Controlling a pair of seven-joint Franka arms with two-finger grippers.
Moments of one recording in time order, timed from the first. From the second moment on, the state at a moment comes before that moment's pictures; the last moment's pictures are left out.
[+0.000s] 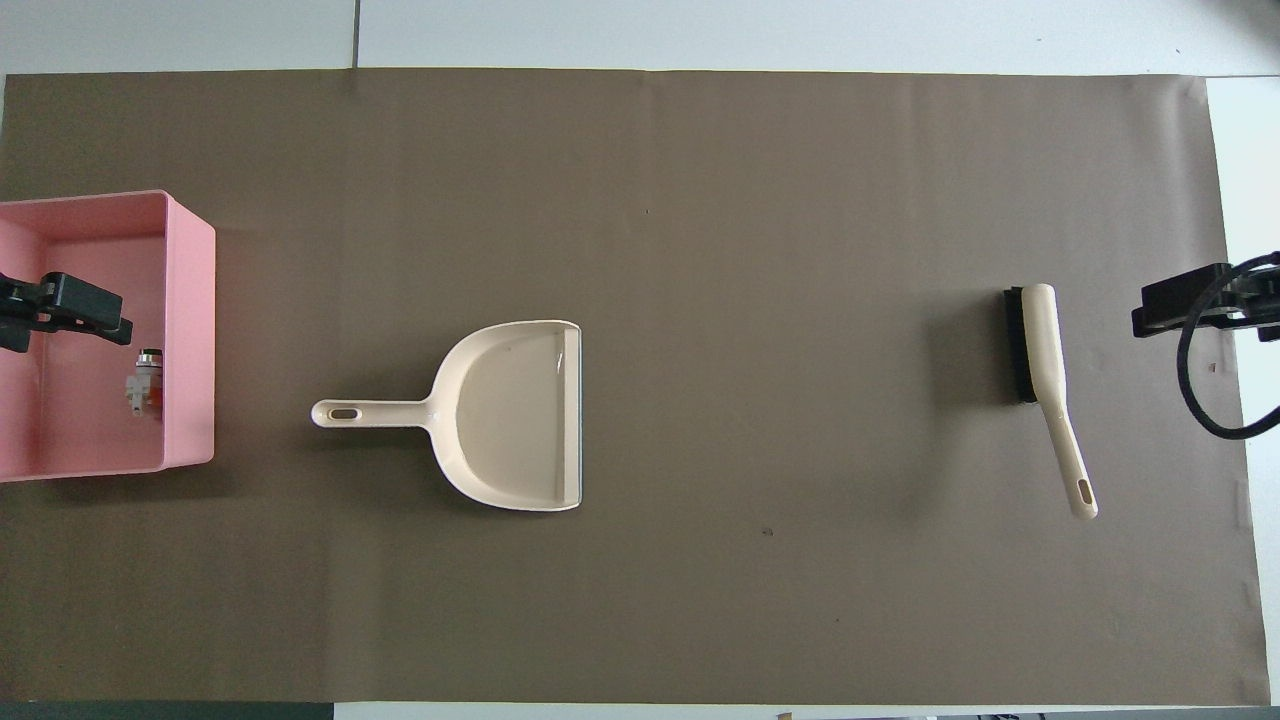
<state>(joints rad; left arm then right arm) -0.36 0.05 0.45 -1.65 -0.02 1.56 0.09 0.03 -0.05 -0.05 -1.58 -0.01 1.48 0.05</state>
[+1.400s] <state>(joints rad) -0.02 0.01 0.02 -1.46 -0.03 1.36 0.02 0.03 -0.05 -0.05 -1.58 -0.01 1.48 0.05</state>
